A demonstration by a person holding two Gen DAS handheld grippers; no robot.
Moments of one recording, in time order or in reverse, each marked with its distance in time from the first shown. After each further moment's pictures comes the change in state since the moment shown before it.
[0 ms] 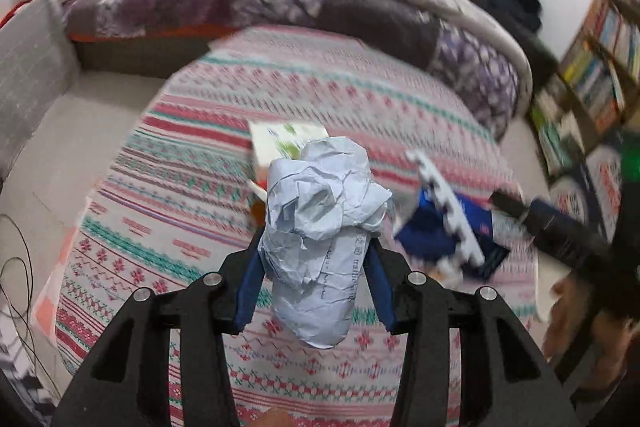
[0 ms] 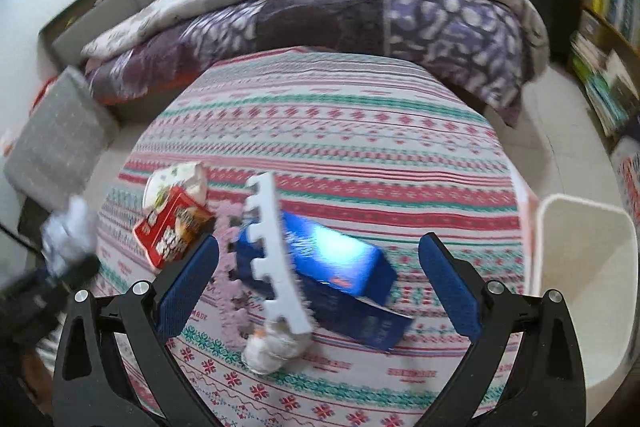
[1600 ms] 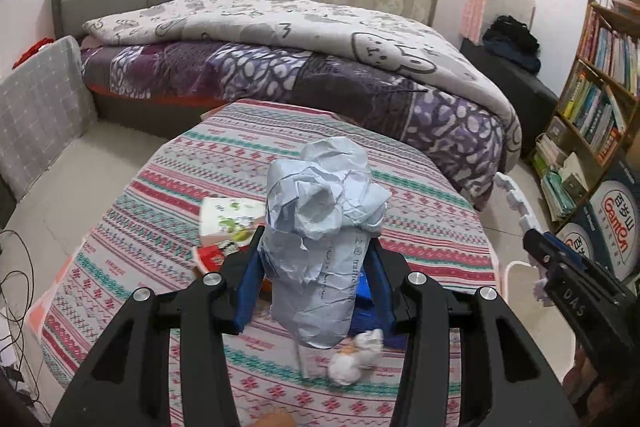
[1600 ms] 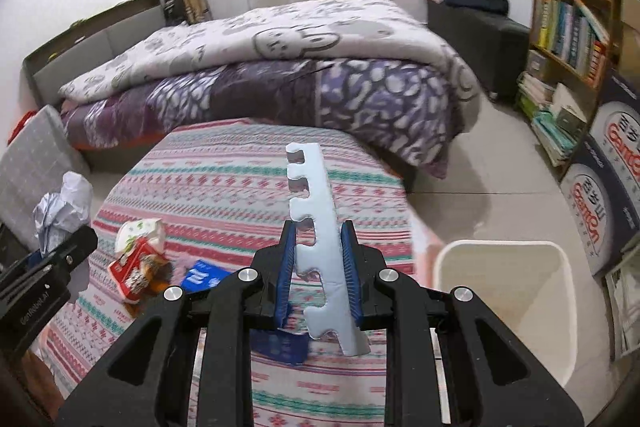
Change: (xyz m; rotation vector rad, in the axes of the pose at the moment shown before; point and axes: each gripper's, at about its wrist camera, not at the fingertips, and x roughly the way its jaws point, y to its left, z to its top) left arm -0.019 -0.110 0.024 0.012 -0.227 0.057; right arm -0.081 -0.067 0.008 0.059 -0.219 -0.142
